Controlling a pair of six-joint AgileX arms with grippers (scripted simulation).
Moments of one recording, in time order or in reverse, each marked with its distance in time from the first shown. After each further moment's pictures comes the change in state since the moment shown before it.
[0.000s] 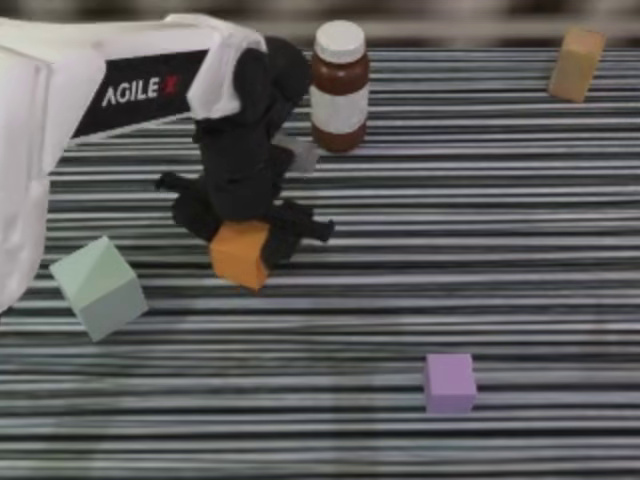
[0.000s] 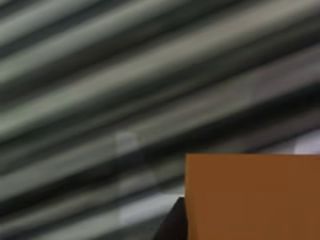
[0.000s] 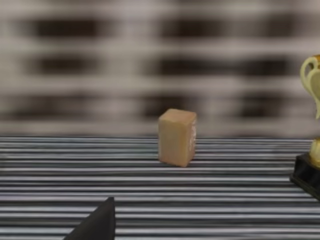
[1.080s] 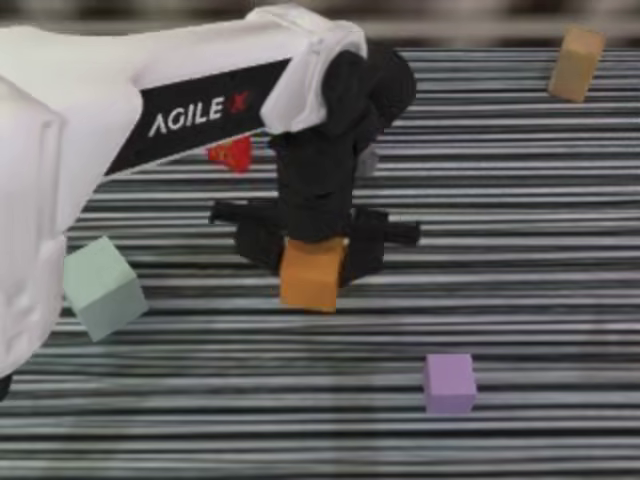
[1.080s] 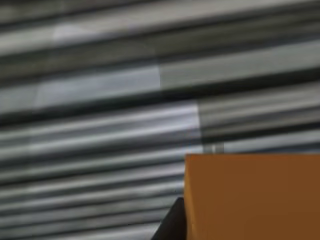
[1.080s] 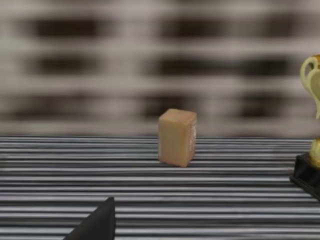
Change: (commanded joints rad) left arm -0.211 -0.084 0.035 -0.136 -0.010 -0.444; right arm 0.000 0.000 0.000 0.000 0.000 0.000
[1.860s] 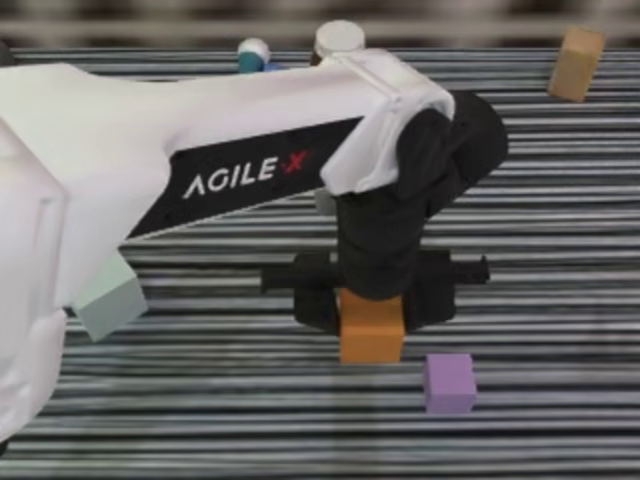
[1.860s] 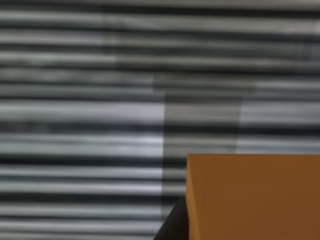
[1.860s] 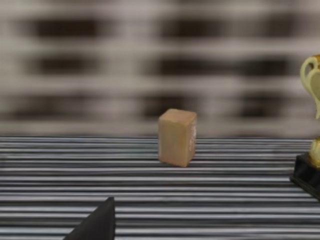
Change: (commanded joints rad) left arm -0.177 -0.063 -0.050 -0.002 -0.007 -0.366; right arm 0.000 0.000 0.000 0.000 0.000 0.000
